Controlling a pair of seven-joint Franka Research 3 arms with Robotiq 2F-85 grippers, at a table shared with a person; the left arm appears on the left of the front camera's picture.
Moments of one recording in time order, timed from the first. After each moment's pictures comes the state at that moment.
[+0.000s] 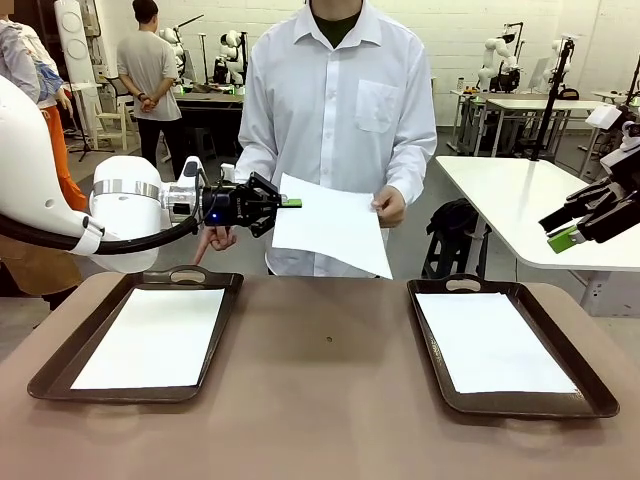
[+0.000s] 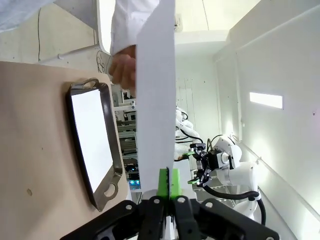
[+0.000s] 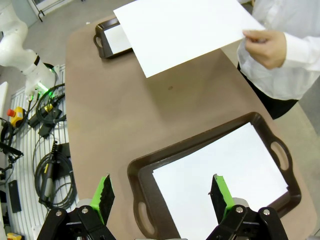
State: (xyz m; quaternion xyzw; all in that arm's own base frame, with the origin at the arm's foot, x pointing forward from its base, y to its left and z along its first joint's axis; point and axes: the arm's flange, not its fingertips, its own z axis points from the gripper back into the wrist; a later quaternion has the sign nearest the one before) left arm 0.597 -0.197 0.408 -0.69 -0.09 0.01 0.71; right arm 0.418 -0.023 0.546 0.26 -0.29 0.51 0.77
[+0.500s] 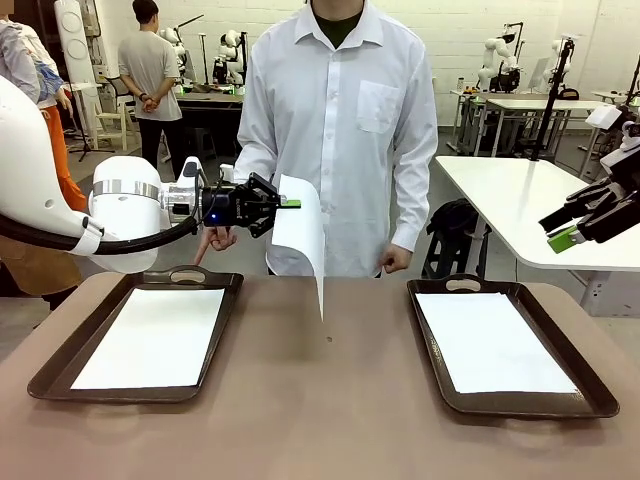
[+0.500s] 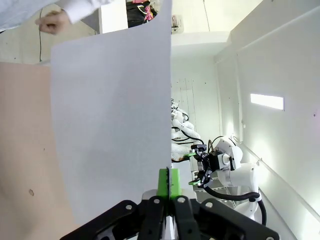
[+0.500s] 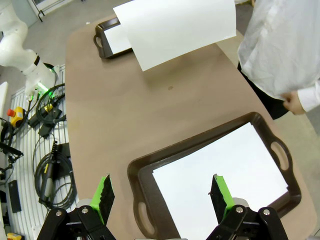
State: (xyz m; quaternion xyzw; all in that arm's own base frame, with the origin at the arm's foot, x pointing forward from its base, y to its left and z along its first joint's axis) left arm 0.598 -0.195 0.408 -0.69 -0.09 0.01 0.71; right arm 0.418 -0.023 0.546 0.26 -0.29 0.51 0.77
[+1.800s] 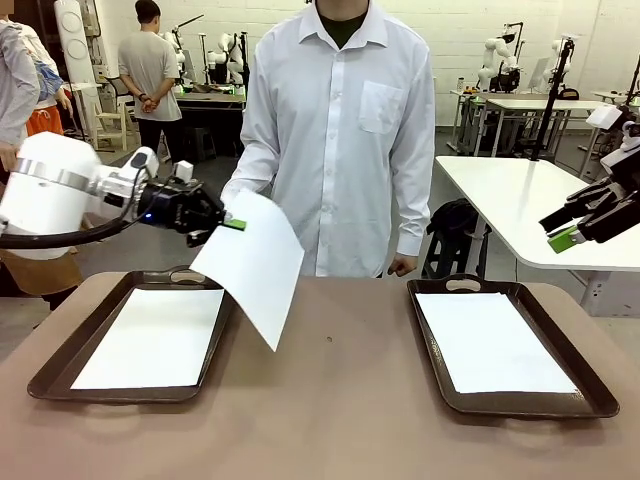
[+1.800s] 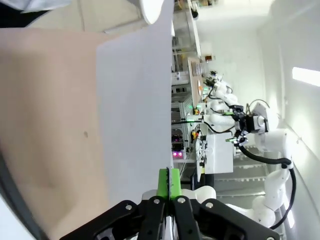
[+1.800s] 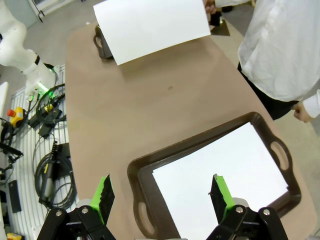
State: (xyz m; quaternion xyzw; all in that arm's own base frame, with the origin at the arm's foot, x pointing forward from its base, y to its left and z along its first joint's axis) left arm 0.560 -0.097 0.424 -0.60 -0.06 -0.03 0.80; right arm 0.418 -0.024 0.546 0.26 -0.29 0.51 0.77
